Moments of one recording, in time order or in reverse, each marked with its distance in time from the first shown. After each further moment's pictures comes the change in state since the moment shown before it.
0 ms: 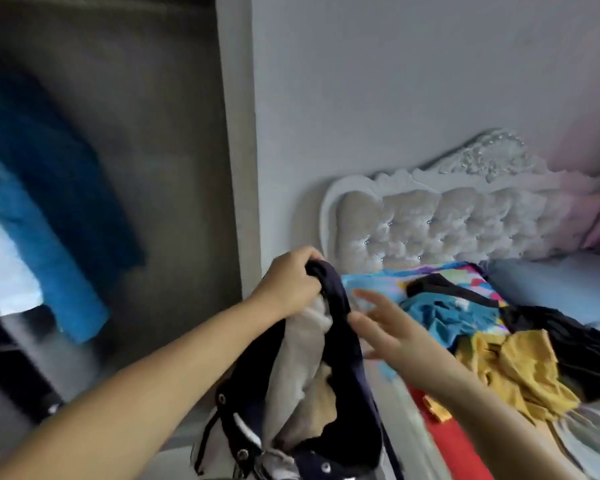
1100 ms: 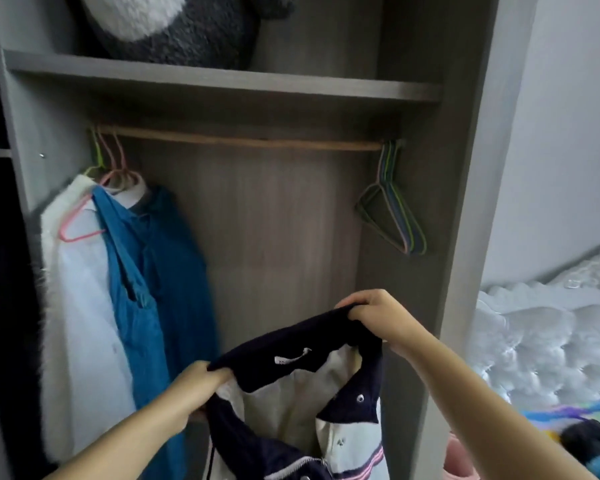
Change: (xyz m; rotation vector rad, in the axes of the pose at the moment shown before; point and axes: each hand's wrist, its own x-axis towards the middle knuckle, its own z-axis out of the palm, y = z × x) left_hand 0.054 -0.308 -0.369 -0.200 0.161 -0.616; right_hand 0.343 -0.207 0.234 -0.063 0.113 -0.095
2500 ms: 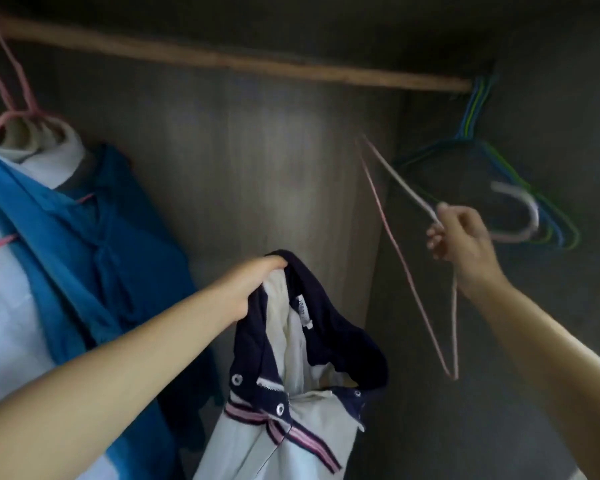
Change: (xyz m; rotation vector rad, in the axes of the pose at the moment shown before) left_hand 0.254 0.117 -0.052 -0.351 -0.330 0.032; right_hand 0.190 -0.009 0.033 0.197 0.678 -0.162
